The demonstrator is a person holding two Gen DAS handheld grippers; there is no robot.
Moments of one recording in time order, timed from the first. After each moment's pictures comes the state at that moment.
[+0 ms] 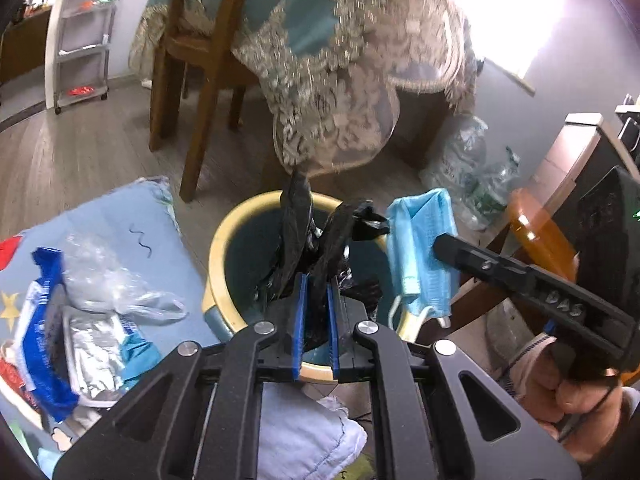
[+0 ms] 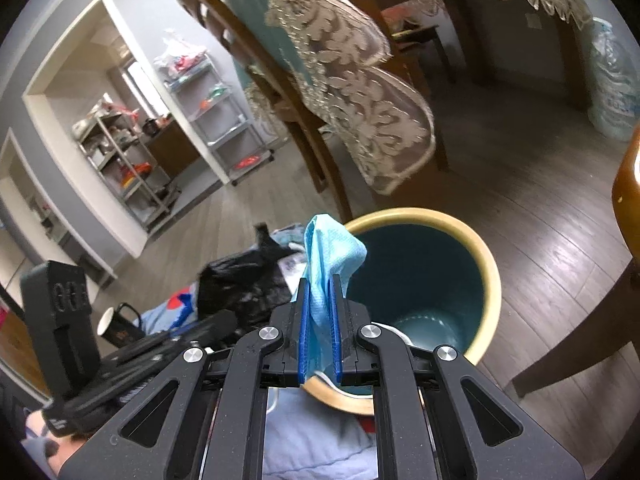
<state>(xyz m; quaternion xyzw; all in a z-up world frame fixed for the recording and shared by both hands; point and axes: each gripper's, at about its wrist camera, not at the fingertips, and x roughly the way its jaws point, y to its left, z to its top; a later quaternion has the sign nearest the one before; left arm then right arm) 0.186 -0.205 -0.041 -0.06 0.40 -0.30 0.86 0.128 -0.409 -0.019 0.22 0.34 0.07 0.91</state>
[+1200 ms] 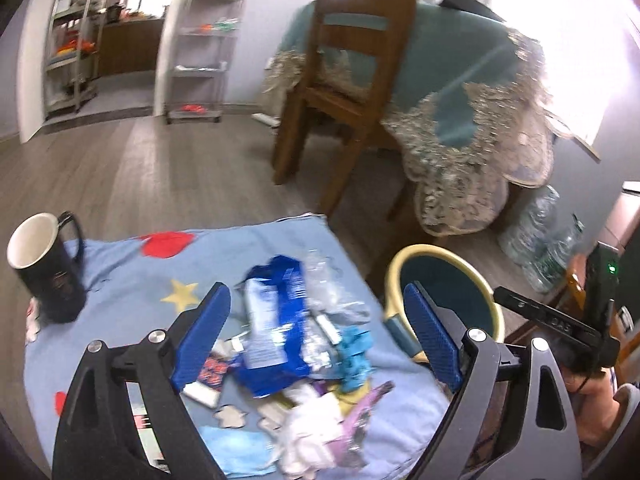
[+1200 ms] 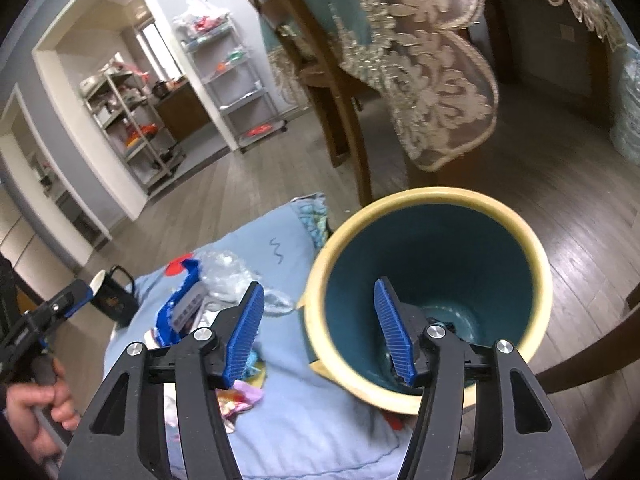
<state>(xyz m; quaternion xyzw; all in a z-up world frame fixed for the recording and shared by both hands) 0.151 -0.007 0.004 -0.10 0.34 -0.13 0.92 0.145 -0.341 -0.031 0.16 0.37 0.10 0.91</state>
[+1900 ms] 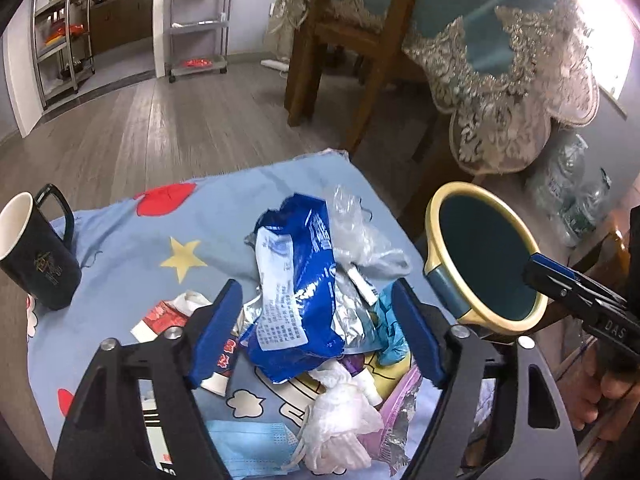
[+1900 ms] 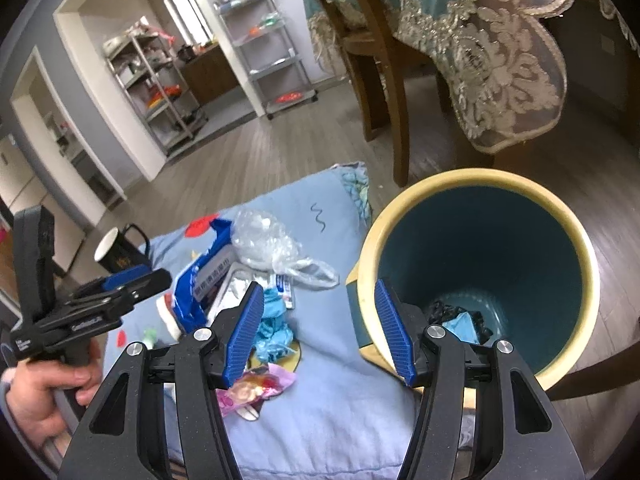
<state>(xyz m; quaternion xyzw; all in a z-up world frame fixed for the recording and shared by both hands) 0.186 -0.036 -0.051 -0.04 0.44 -0.11 0.89 0.156 -0.290 -0.045 0.12 0.41 0.15 0.89</state>
